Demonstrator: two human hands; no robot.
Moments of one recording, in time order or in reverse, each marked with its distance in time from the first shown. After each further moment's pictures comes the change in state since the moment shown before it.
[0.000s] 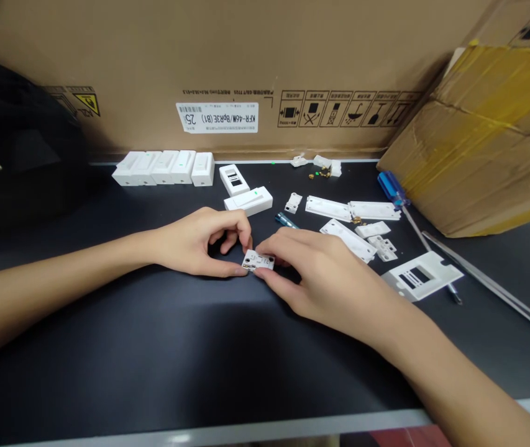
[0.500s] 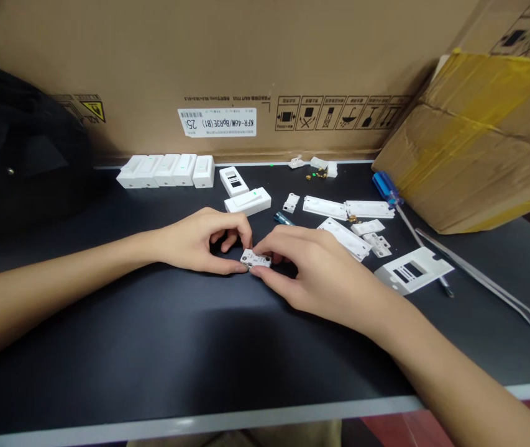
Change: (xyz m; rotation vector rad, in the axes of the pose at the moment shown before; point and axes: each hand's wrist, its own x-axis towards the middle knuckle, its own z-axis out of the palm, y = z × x) left_hand -0.001 0.001 0.000 0.017 -0.009 0.045; right_hand 0.003 -0.004 -0.002 0.084 -0.012 0.029
